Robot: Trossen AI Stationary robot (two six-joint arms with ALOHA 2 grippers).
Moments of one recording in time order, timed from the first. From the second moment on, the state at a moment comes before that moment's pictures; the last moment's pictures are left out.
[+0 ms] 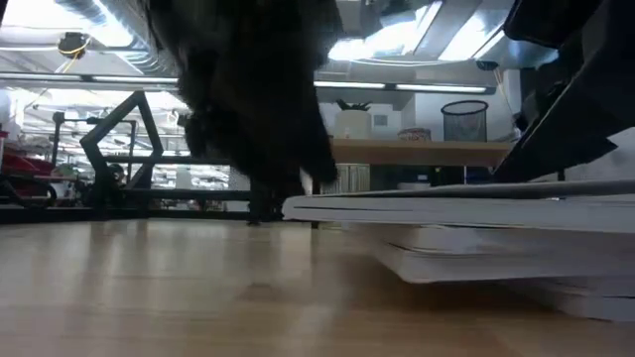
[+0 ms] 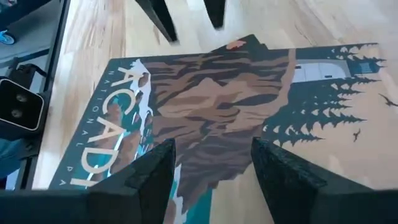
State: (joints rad) left arm -0.47 1.91 1.23 -0.23 -0.29 -0.80; right arm 0.69 1.67 0.77 0.08 0.47 0.80
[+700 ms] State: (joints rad) left arm -0.50 1.91 0.88 0.43 -0.23 -1.27; right arm 0.69 1.67 0.77 0.08 0.54 0.80
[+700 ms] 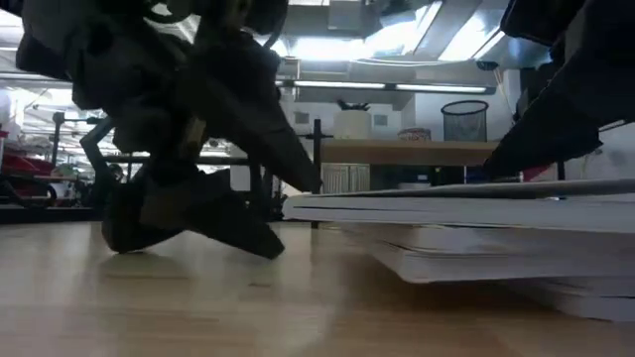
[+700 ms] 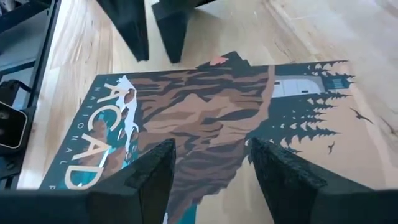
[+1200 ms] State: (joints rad) left arm -0.48 2.02 0.90 0.71 -0.19 -1.26; right arm 0.69 1.67 0.77 0.08 0.57 0.81
